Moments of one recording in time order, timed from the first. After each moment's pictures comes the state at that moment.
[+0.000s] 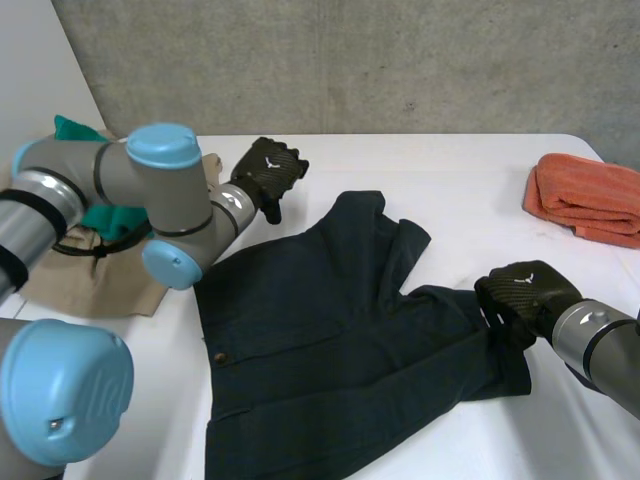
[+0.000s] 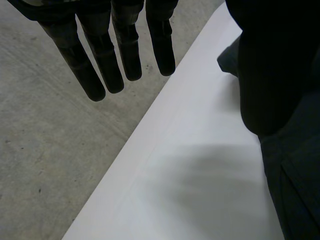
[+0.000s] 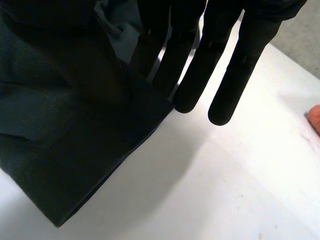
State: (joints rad) left arm 4.24 -2.69 -0.43 2.99 -1.33 3.73; right arm 1.77 -1.31 1.78 0.09 1.34 2.64; left_hand 0.50 0.49 0.50 0.48 0.30; right_hand 1.14 1.18 1.19 1.19 0.98
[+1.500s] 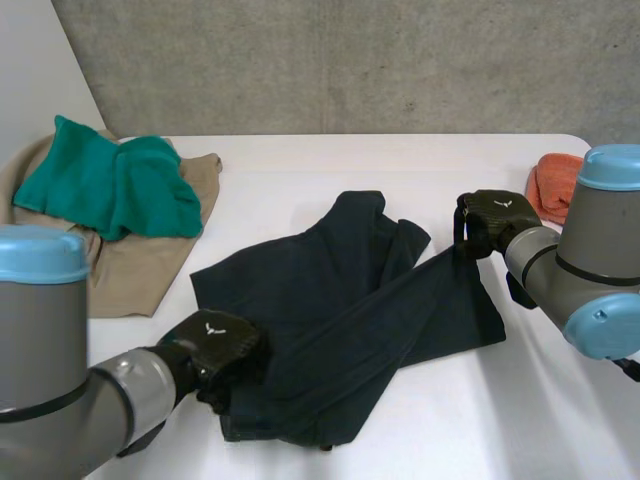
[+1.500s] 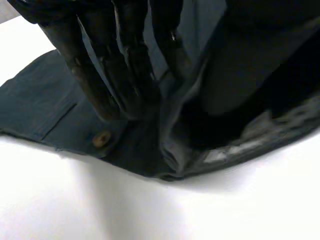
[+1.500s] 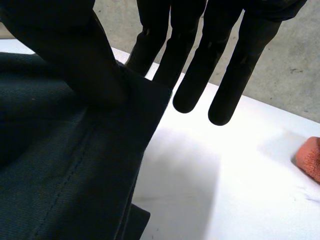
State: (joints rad) left arm 4.23 -1.81 -1.77 2.92 -1.39 3.42; right arm 1.88 -1.00 1.34 -0.02 1.48 3.06; left_hand 1.04 1.13 1.12 1.13 0.94; right_hand 1.07 1.10 1.10 1.11 0.91
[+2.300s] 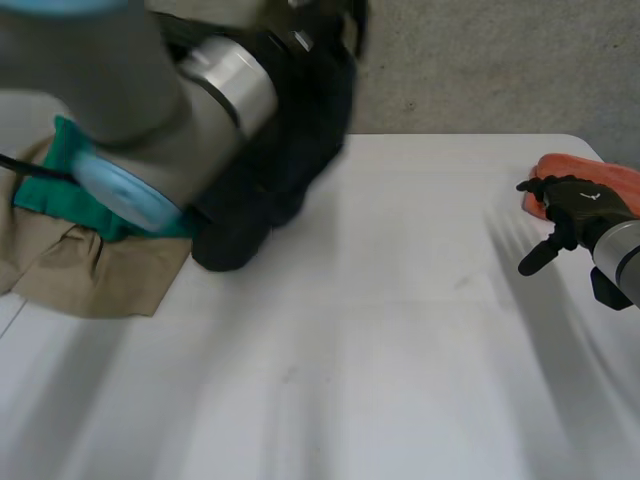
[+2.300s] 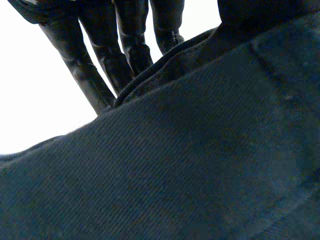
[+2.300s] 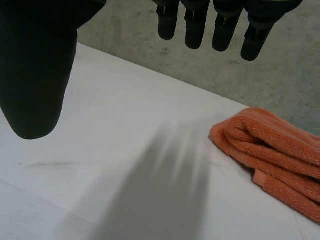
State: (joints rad) left arm 4.09 -2.28 -0.50 2.98 -1.31 3.12; right arm 1.64 -1.18 1.50 -0.01 1.37 2.99; left_hand 1.10 1.19 1.20 1.20 1.01; right_hand 0.22 0.21 0.21 0.22 0.04
